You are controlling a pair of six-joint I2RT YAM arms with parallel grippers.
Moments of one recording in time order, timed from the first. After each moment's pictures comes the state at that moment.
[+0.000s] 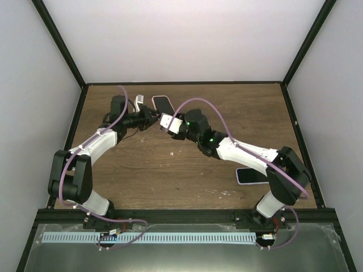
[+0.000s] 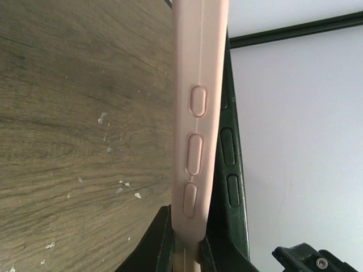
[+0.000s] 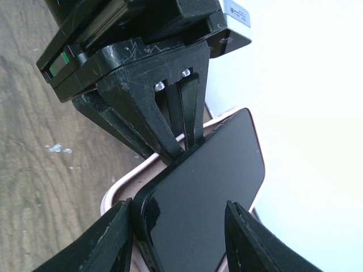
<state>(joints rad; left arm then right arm) -0.23 1.54 0.96 0.11 0.79 -1.01 0.82 1.59 1.08 0.20 0.04 -0.75</state>
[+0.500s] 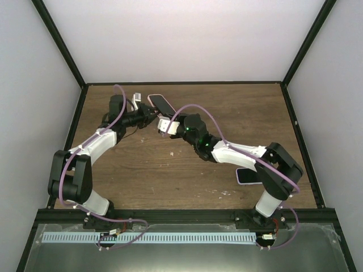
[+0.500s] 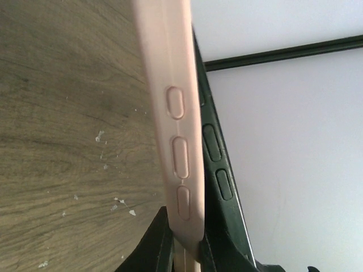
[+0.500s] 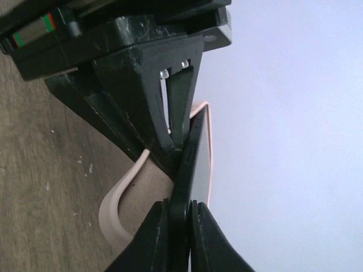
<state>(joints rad) -0.22 1.54 0.96 0.17 0.74 -1.05 0.84 1.66 1.01 0.50 0.13 -0.93</state>
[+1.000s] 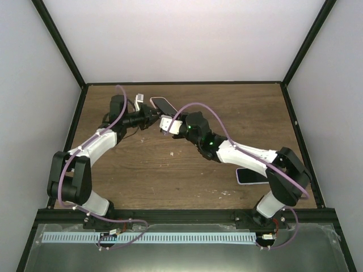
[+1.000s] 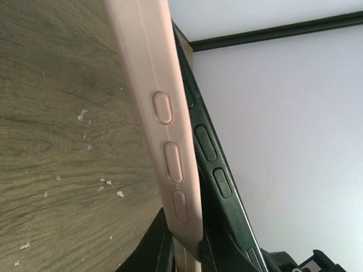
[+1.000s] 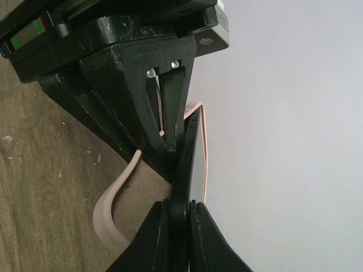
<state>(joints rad) -0.22 1.53 0.96 0.15 0.80 -1.07 0.84 1.58 1.03 0.36 0.15 -0.91</state>
